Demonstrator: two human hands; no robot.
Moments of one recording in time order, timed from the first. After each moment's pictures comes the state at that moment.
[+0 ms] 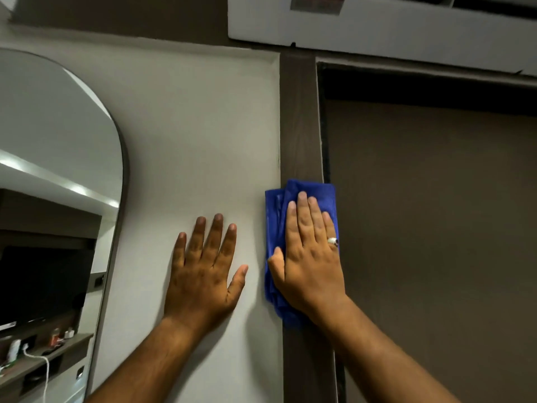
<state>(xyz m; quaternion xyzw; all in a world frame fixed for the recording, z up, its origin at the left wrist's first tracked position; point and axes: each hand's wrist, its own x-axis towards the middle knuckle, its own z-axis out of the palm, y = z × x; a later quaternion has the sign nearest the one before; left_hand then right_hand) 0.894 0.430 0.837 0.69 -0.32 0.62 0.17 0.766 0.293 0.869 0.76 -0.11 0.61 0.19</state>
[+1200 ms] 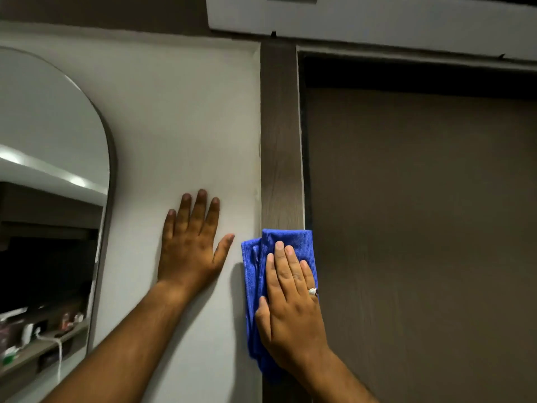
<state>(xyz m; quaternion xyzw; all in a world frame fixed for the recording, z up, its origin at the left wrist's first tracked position) 0.880 0.427 0.850 0.73 -0.31 0.58 0.20 0.745 0.296 0.764 0.79 -0.05 0.61 0.11</state>
